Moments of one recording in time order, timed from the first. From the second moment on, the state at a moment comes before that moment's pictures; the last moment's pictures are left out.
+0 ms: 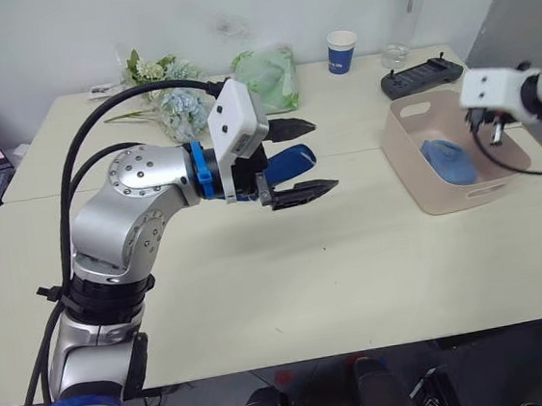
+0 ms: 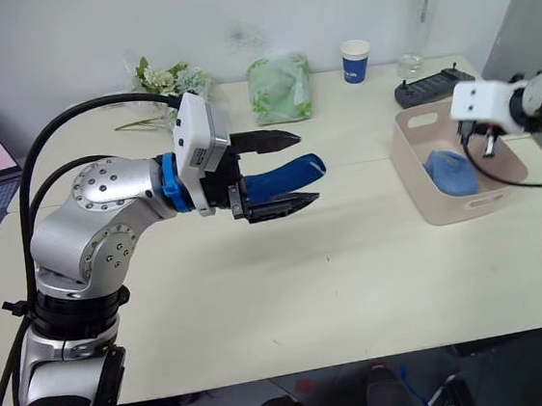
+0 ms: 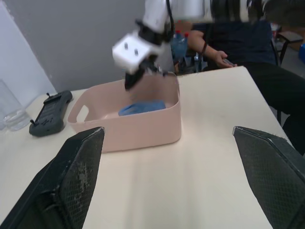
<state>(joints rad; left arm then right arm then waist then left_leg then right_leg) -0.81 0.60 -0.10 -0.28 -0.53 0.62 -0.95 -1.40 -0.90 0.39 1.22 -0.49 -0.28 1.02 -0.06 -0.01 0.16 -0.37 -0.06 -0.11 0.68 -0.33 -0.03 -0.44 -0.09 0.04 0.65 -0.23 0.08</state>
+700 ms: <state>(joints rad) -0.12 0.45 0.24 -0.27 -0.37 0.41 -0.52 -0.34 -0.27 0.02 0.03 0.04 0.20 0.53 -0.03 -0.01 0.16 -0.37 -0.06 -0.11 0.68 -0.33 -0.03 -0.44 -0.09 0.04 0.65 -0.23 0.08</state>
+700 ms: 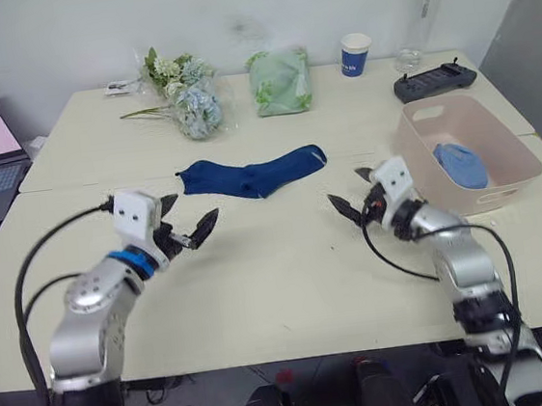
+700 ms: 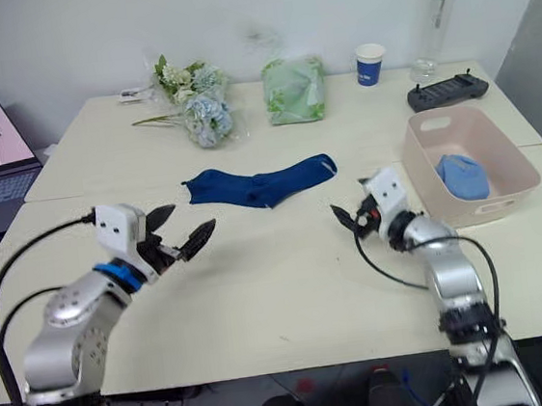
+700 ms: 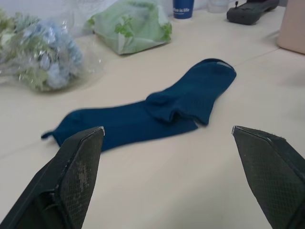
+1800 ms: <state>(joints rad) -0.61 0.44 0.02 0.59 -0.01 -0.10 -0.47 -0.35 -0.28 0.06 0.03 0.02 0.18 0.45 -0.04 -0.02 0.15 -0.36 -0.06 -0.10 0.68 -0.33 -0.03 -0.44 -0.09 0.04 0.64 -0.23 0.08</state>
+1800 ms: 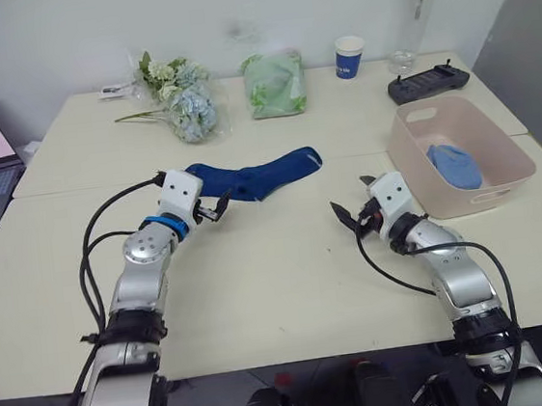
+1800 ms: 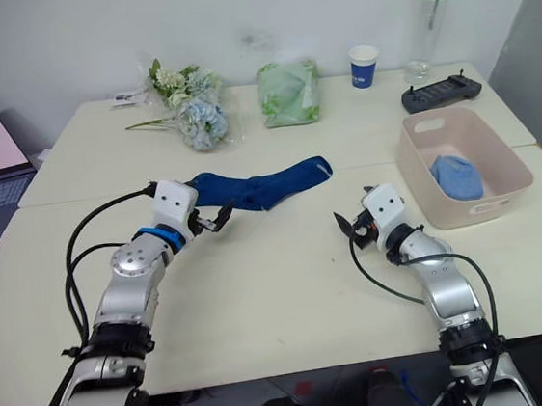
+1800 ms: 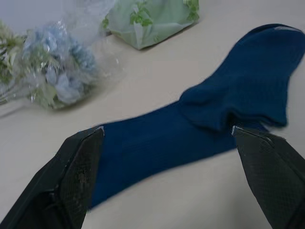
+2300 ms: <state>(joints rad) -0.92 0.37 -0.06 1.16 0.11 -0.37 -0.49 -0.32 -0.28 0.06 0.00 0.02 0.21 0.42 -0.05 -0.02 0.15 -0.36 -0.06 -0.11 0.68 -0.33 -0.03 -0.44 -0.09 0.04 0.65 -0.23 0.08</state>
